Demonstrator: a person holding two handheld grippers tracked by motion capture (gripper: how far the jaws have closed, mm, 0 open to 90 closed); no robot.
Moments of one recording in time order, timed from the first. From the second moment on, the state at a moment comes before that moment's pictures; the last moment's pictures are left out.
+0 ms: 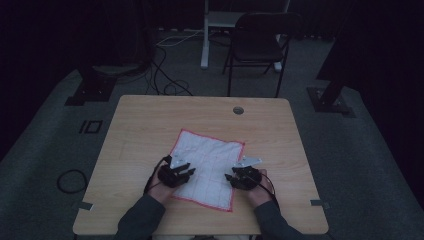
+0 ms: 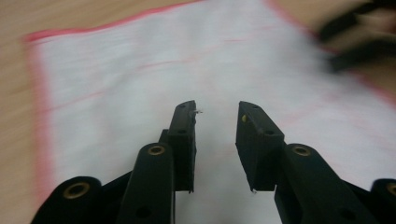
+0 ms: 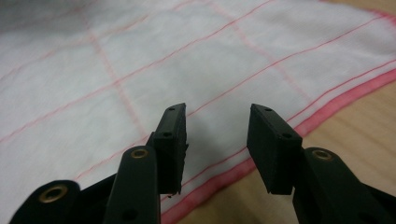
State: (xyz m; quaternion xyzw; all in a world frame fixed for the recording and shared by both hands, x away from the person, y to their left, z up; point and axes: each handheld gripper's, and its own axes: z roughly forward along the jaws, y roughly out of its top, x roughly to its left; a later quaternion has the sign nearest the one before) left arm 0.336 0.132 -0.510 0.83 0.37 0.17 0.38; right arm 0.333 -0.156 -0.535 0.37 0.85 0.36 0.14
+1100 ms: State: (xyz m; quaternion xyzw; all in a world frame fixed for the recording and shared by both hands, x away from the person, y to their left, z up) left arm 0.319 0.173 -0.540 0.79 0.46 0.11 0.39; right arm 0.335 -0.198 -0.540 0.37 0.85 0.35 0.15
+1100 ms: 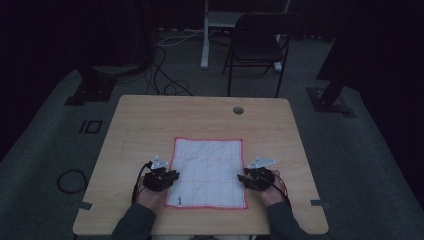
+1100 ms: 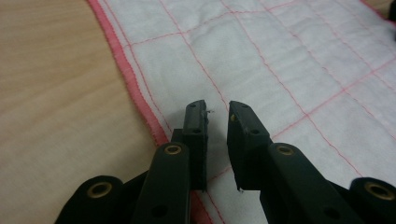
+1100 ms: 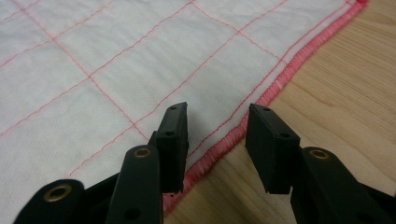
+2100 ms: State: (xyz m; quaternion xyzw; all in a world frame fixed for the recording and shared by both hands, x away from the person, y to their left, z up) left arm 0.315 0.178 -0.541 0.77 0.49 0.17 0.38; right arm 0.334 -0.200 -0.541 0.39 0.84 0.35 0.16
